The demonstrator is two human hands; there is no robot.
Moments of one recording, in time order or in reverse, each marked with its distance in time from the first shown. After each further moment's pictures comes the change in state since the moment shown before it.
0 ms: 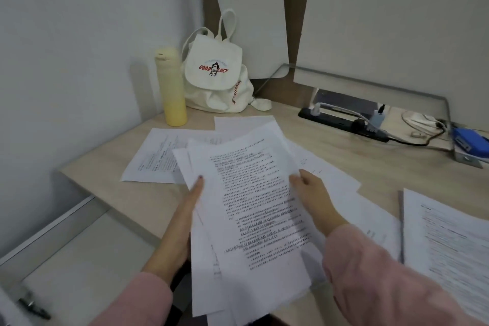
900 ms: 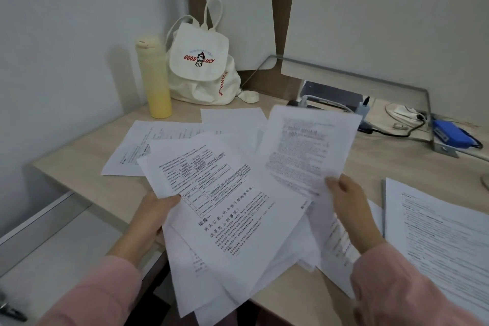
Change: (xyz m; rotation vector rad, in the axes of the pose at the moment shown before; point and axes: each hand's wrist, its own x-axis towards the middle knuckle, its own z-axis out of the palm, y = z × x) left_hand 0.014 0.007 -0.032 0.353 0.286 -0.016; right_hand -0.032 0.028 -0.060 -0.030 0.285 0.015
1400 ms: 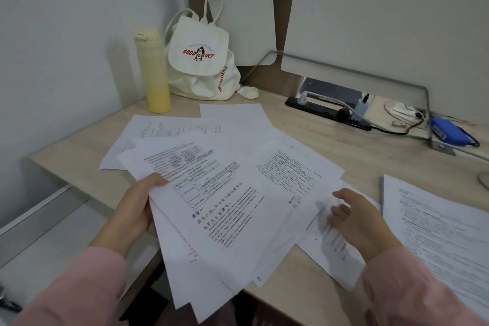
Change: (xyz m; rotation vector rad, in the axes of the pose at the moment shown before) left_hand -0.005 0.019 -0.011 -0.114 -0.013 -0.121; right_hand -0.004 0.012 -0.011 0.696 -0.001 0.613
